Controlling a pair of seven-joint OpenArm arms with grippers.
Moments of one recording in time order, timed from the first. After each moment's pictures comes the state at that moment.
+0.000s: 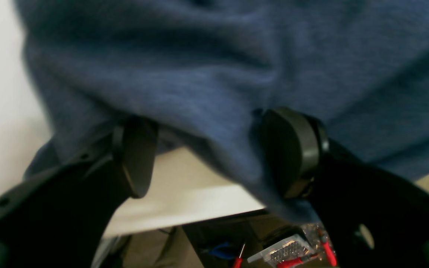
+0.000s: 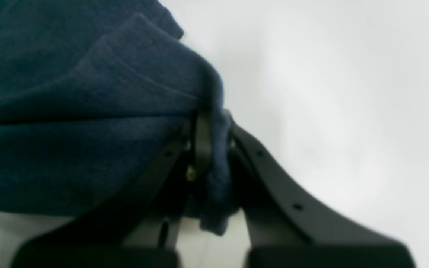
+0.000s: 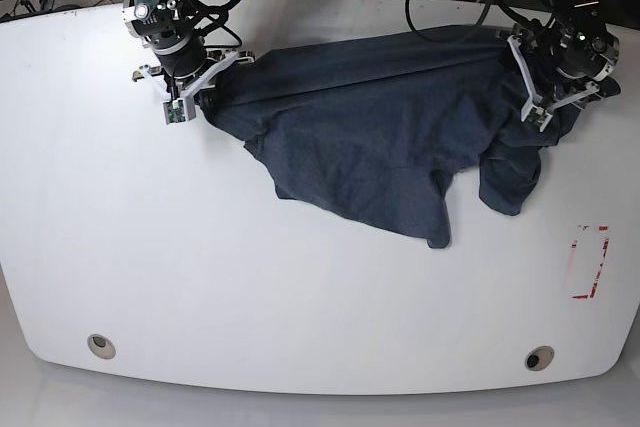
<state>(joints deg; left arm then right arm) 15.4 -12.2 -24.4 112.1 -10.1 -42.6 75.8 -20.9 -7.9 22.4 110.6 5.2 31.1 -43.4</state>
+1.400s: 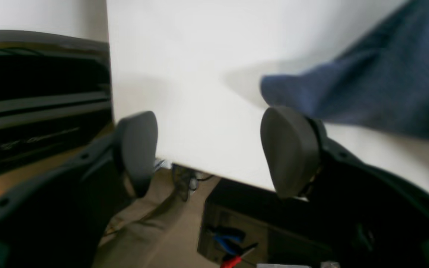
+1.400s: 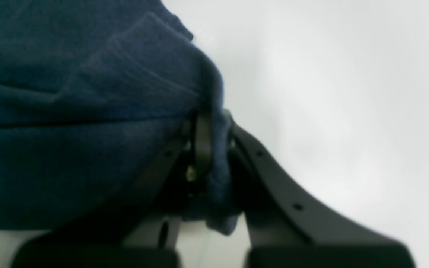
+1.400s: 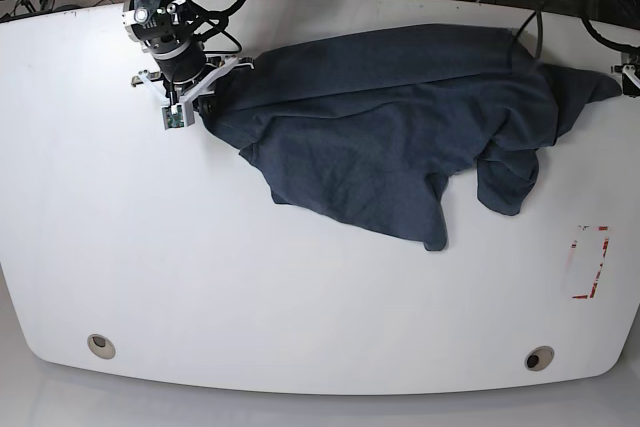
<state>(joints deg) 7.4 -23.2 -50.9 98.1 -9.2 -42.8 71.2 -19.9 -8.1 22.4 110.6 5.1 31.1 -42.9</state>
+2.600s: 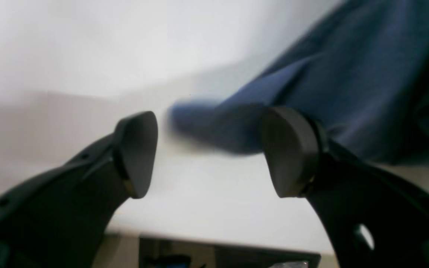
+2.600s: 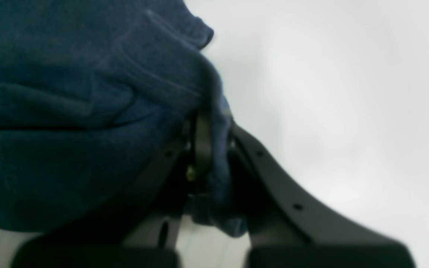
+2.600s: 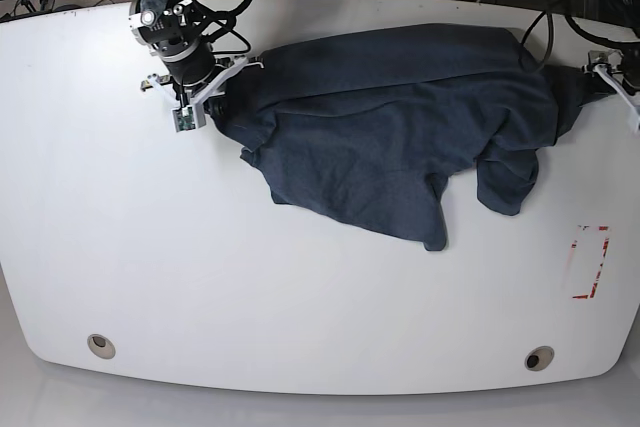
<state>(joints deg) 7.2 -23.6 -46.1 81.9 -18.2 -42.8 63.7 -19.9 -7.9 19.6 110.6 5.1 31.1 -43.0</state>
